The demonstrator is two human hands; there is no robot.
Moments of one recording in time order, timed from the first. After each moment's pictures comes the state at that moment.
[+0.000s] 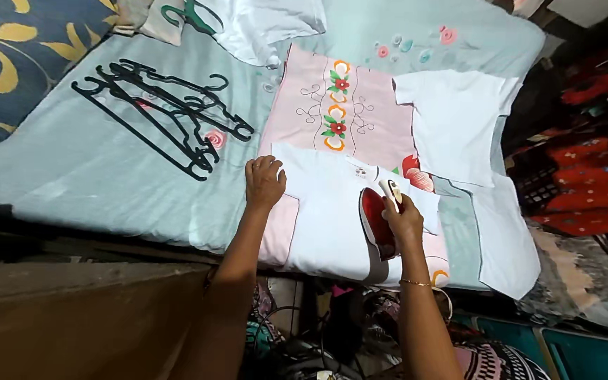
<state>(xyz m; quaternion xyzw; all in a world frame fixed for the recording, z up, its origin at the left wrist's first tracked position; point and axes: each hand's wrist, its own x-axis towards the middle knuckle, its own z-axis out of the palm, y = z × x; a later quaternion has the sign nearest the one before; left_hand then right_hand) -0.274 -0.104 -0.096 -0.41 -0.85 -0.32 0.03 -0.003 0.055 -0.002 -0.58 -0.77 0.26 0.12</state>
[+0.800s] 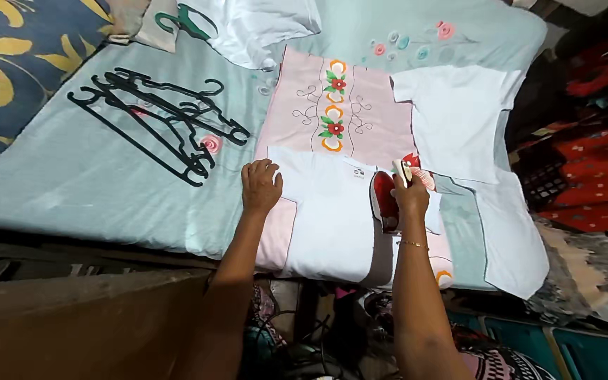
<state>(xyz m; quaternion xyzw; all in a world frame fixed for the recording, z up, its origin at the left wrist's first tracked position) -0.274 -0.105 -0.098 -0.41 -0.85 -0.32 0.04 -0.034 0.114 -0.004 -0.64 -0.72 0.24 0.14</state>
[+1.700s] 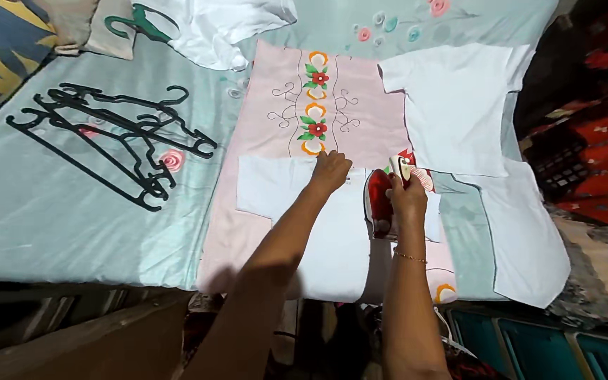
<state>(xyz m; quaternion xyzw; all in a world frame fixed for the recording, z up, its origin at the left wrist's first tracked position) -0.204 0.109 -0.070 -0.63 -0.74 -0.13 -0.16 -0.028 0.139 -0.006 -0.64 -0.68 0.30 0.16</state>
